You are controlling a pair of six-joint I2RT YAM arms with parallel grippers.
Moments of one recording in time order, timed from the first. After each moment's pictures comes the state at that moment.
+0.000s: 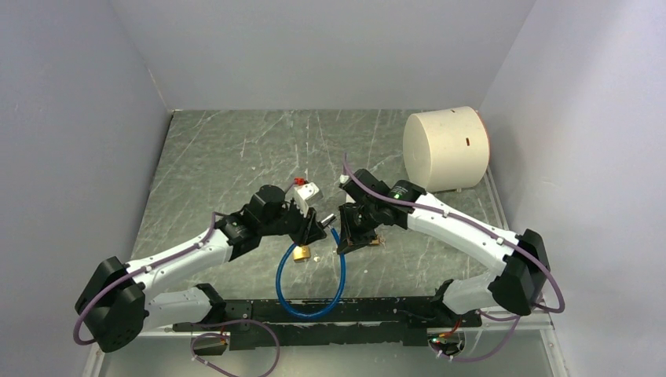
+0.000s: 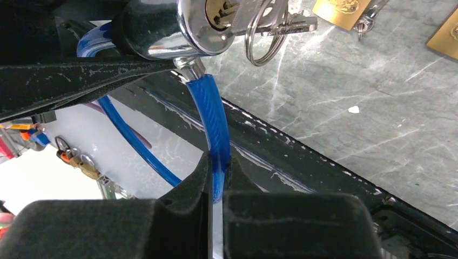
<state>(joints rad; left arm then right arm) -0.78 1.13 0.64 0.00 0.42 -0.18 0.88 1.35 1.14 -0.87 -0.28 0.72</state>
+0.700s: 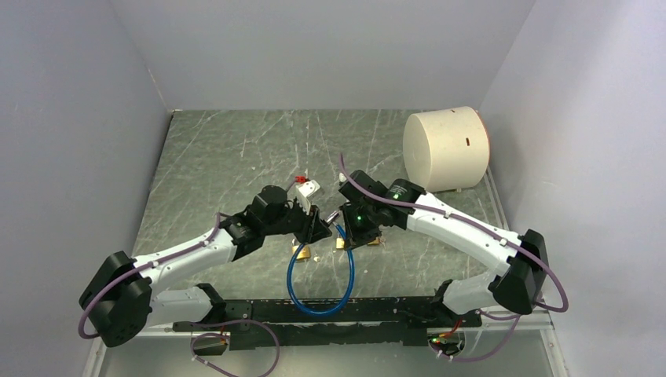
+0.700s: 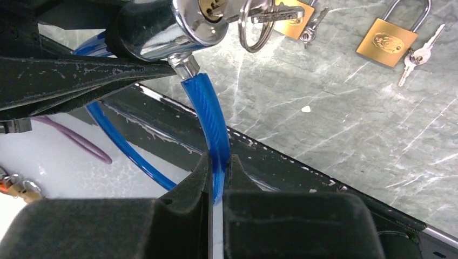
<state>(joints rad) -0.80 1.17 0.64 0.09 0.42 -0.26 0.92 1.36 1.22 -0.99 -0.10 0.66</state>
